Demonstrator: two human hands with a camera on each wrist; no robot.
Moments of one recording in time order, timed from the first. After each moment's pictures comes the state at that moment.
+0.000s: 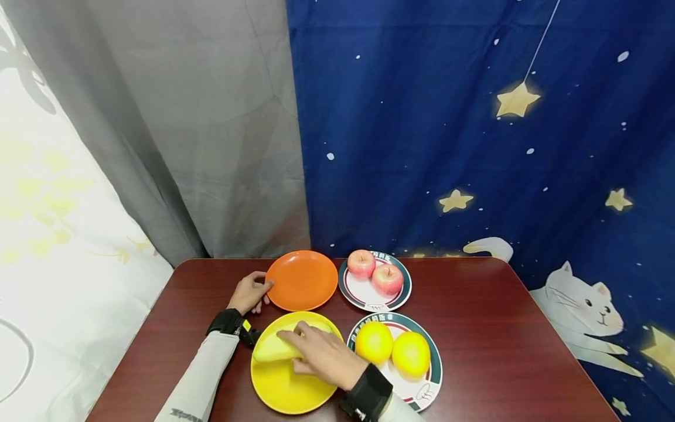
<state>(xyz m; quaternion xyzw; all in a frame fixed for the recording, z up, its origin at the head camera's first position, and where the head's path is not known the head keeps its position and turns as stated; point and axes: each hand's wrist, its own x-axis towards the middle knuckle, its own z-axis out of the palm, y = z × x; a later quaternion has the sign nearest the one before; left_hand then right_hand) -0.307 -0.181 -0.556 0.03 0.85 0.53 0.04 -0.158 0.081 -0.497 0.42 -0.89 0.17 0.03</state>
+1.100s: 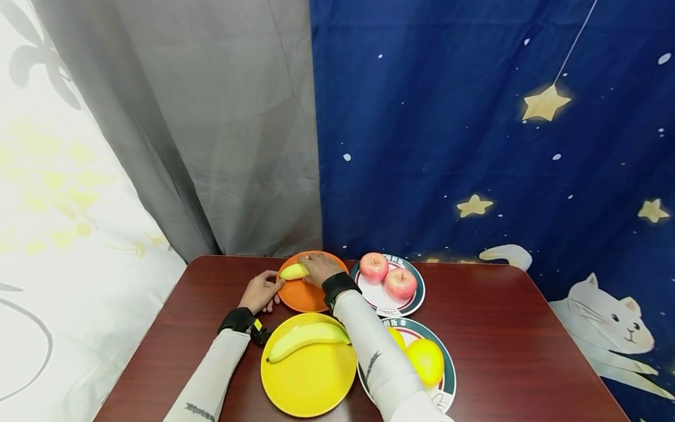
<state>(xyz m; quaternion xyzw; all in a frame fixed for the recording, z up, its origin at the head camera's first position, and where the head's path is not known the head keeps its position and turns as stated) -0.310 -0.179 -0.558 0.01 0.85 0.52 0.04 -0.353 0.034 -0.496 0.29 -0.95 0.06 -0.04</state>
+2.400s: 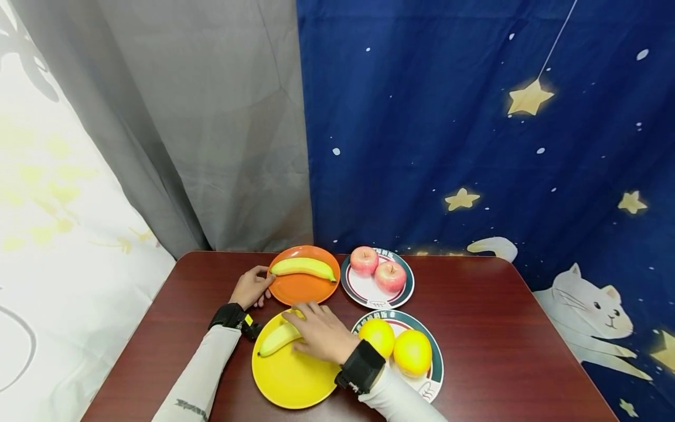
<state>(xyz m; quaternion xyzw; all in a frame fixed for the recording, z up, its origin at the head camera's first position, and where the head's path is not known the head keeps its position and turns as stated) -0.311 -0.180 -0.559 0.02 0.85 0.52 0.04 -0.187 0.067 -0.491 0.39 -0.92 0.08 0.01</state>
